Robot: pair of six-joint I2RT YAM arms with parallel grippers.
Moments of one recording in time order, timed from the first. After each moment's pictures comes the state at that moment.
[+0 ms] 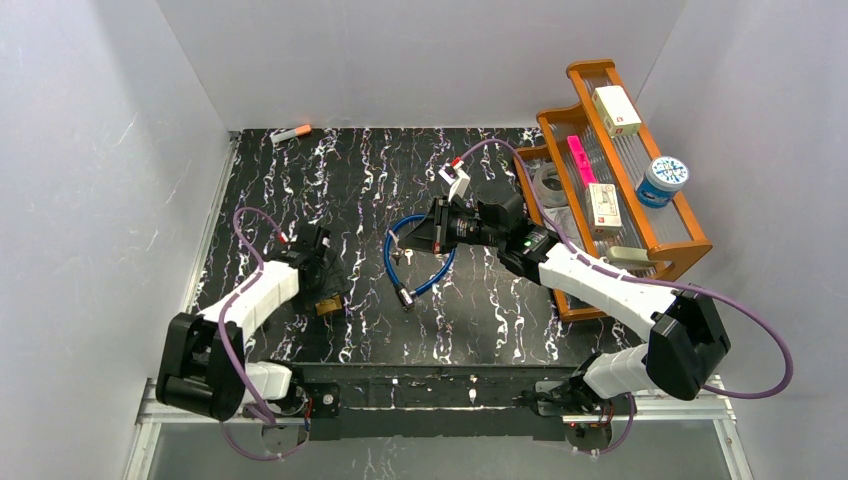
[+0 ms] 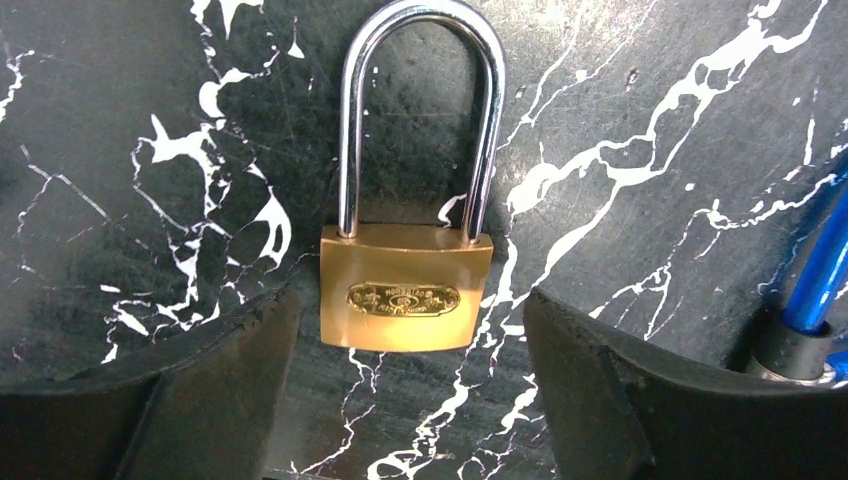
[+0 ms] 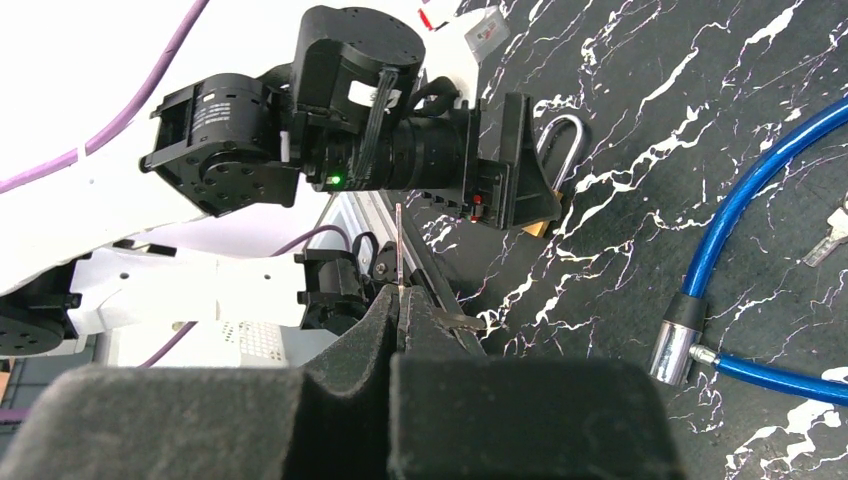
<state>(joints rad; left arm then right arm) -0.26 1.26 0.68 -0.67 -0.16 -0.67 0.80 1.37 1.02 0.12 -0.49 0.79</state>
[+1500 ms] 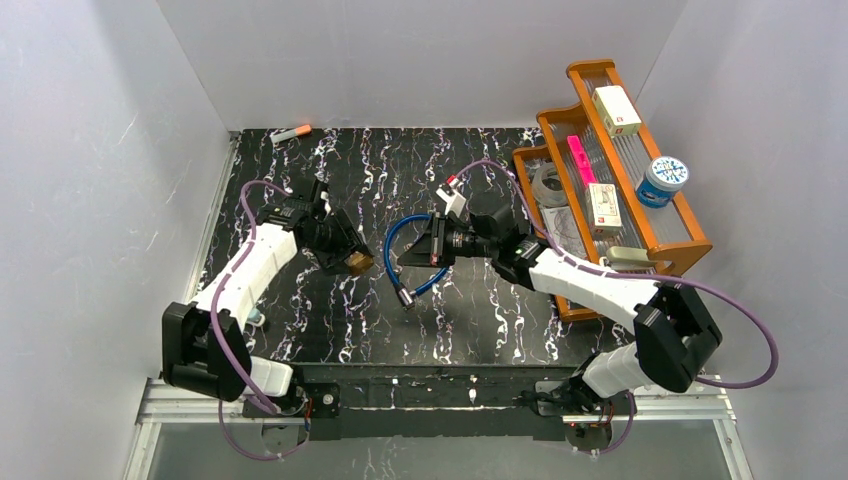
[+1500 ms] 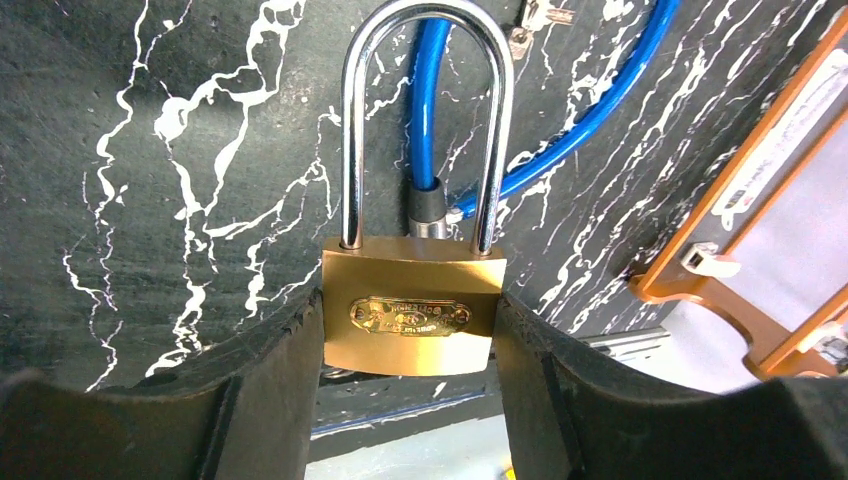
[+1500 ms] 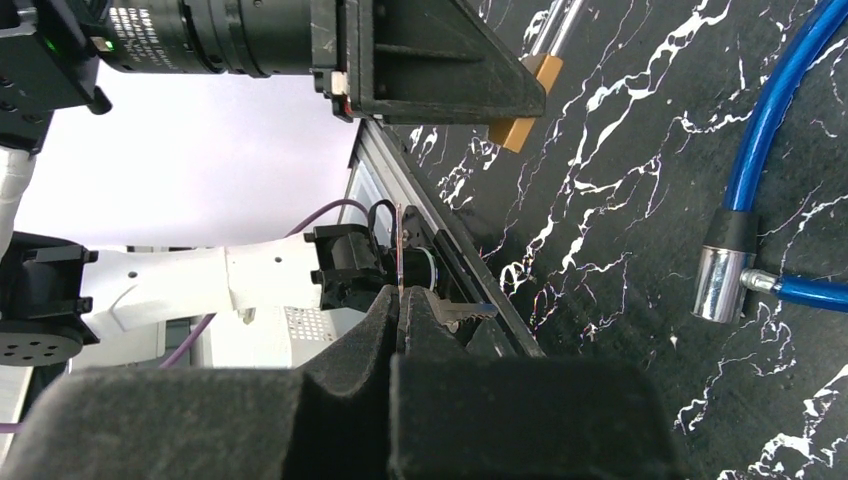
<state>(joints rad) -0.26 1.37 1.07 -0.84 0.27 -0.79 0.81 1.41 0.93 0.16 -0.53 0.96</state>
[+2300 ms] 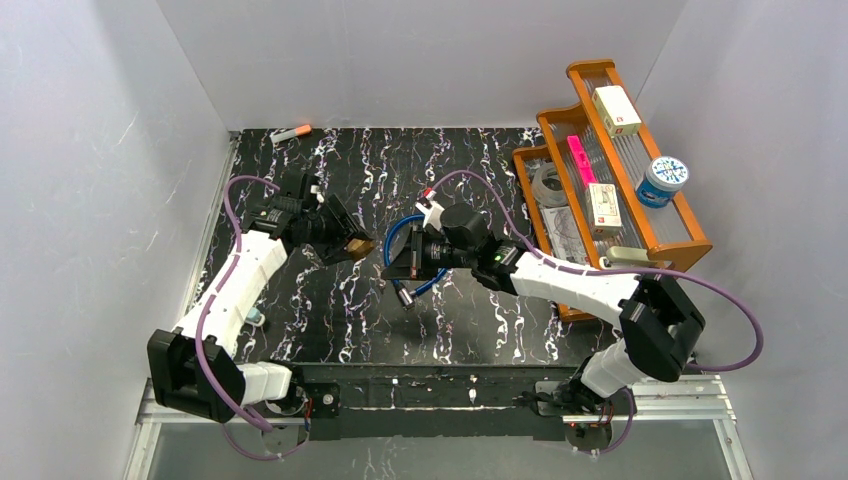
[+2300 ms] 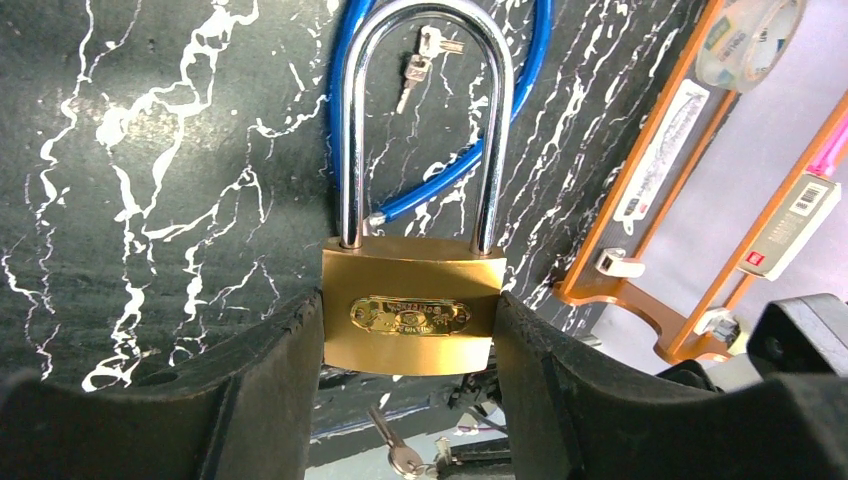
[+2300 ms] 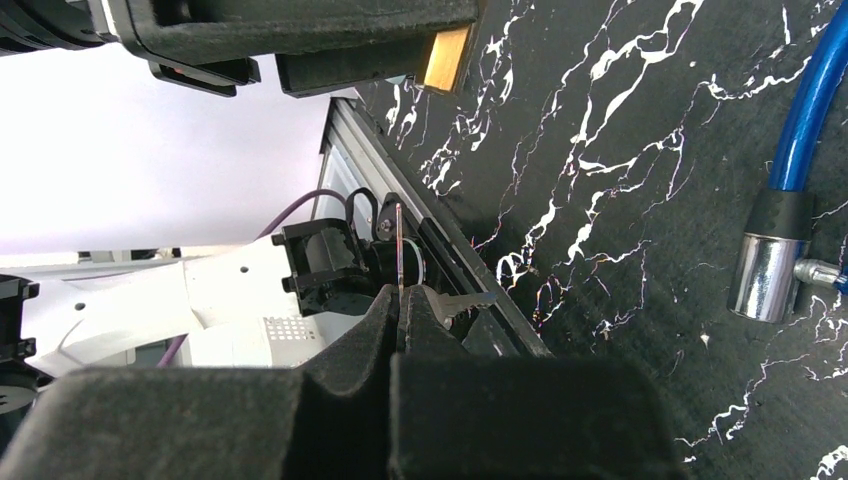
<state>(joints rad) -0.26 1.27 1.11 -0.83 0.26 -0.89 0.94 1.49 1.00 0.09 -0.40 0.97</state>
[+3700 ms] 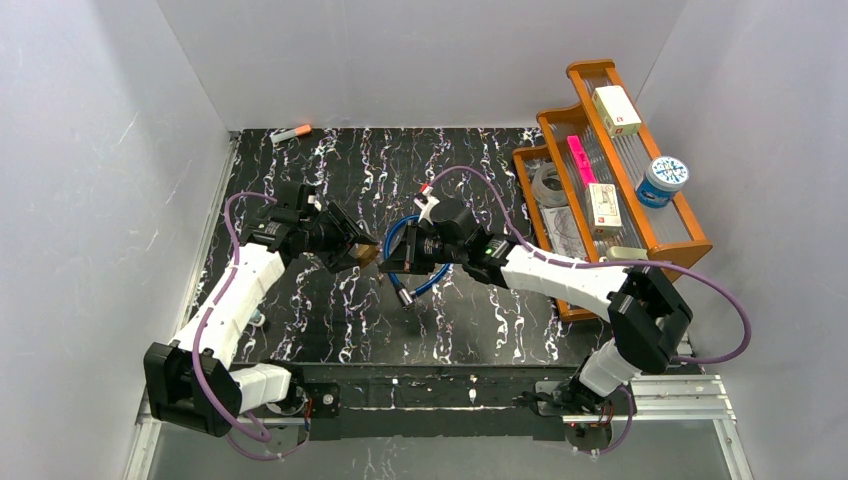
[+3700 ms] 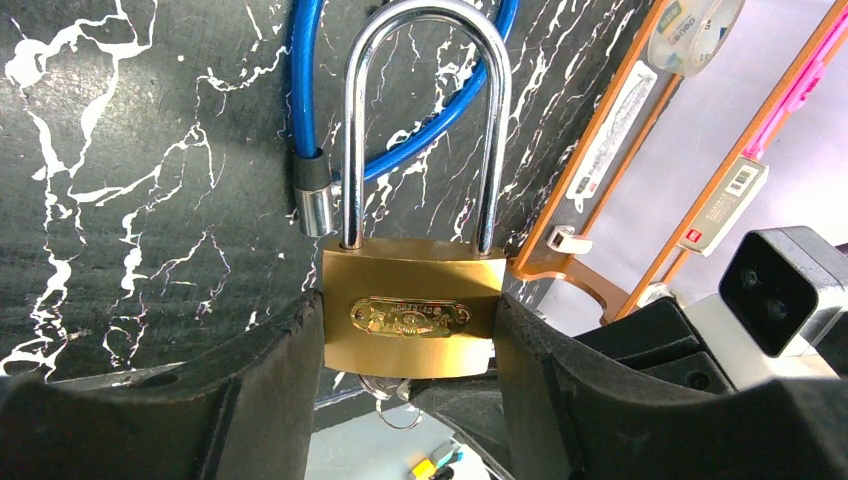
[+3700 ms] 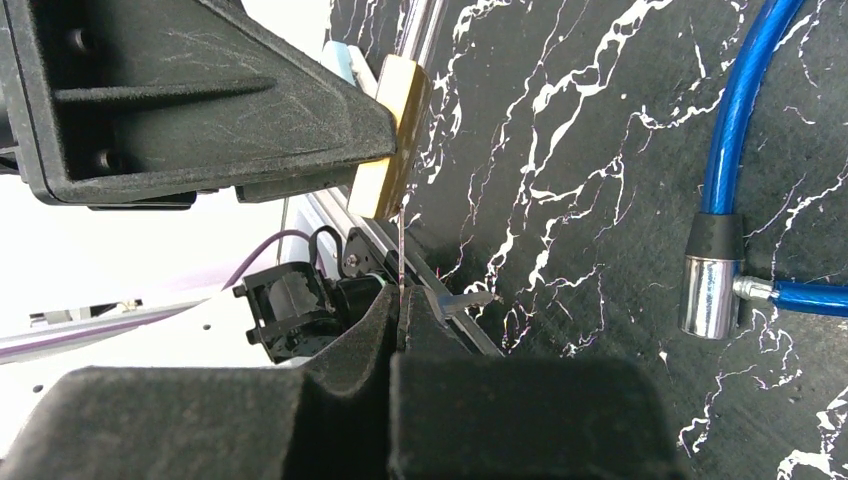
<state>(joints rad) -0.26 1.20 1.02 -0.76 0.36 -1.01 0.95 1.56 1.07 0.01 -0.30 0.96</state>
